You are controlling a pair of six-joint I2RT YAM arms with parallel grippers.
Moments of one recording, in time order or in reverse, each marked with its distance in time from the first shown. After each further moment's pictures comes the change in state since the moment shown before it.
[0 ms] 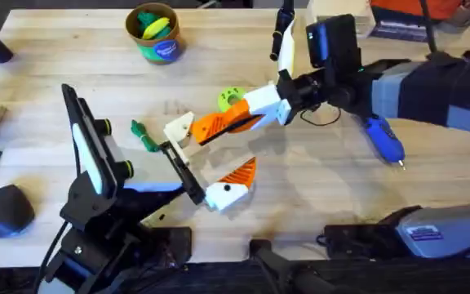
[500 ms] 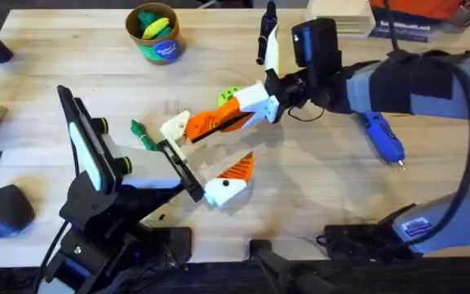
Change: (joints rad) left arm 0.006 0.000 0.000 -0.002 -0.034 -0.016; right arm 0.029 0.136 0.035 0.179 -0.058 0.124
